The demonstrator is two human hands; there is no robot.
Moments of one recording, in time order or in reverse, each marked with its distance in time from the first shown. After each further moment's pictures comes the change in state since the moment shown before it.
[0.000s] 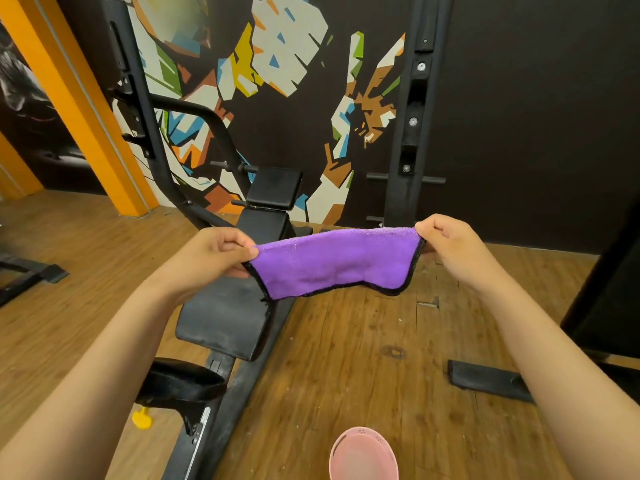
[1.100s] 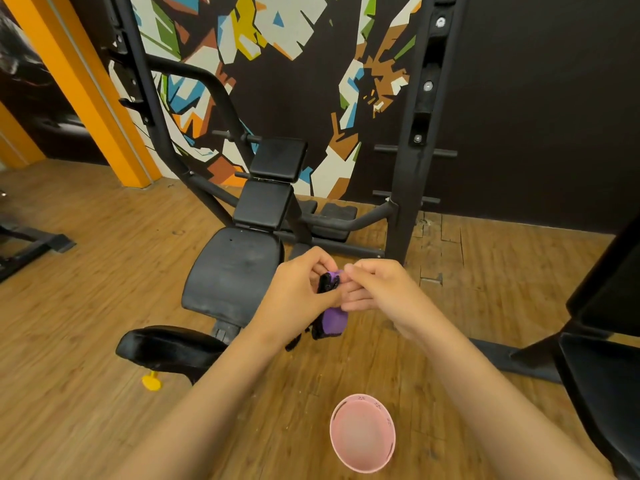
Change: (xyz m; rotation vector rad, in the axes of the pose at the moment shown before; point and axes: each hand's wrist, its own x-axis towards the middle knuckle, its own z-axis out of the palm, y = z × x) left_hand -0.034 -0.021 0.122 0.153 0.109 0.325; right_hand -0.064 -0.014 0.097 0.292 -0.323 0.280
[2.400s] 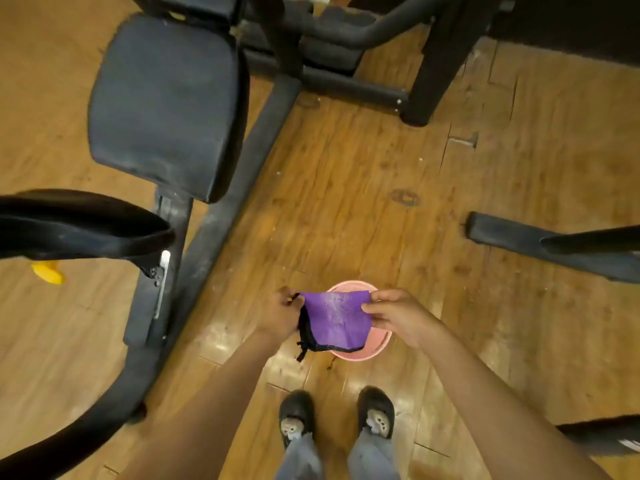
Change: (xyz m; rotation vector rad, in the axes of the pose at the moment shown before) left_hand -0.094 -0.352 0.253 -0.447 -0.054 -1.253; right_hand 0.101 0.429 0.004 0.257 0.008 0.808
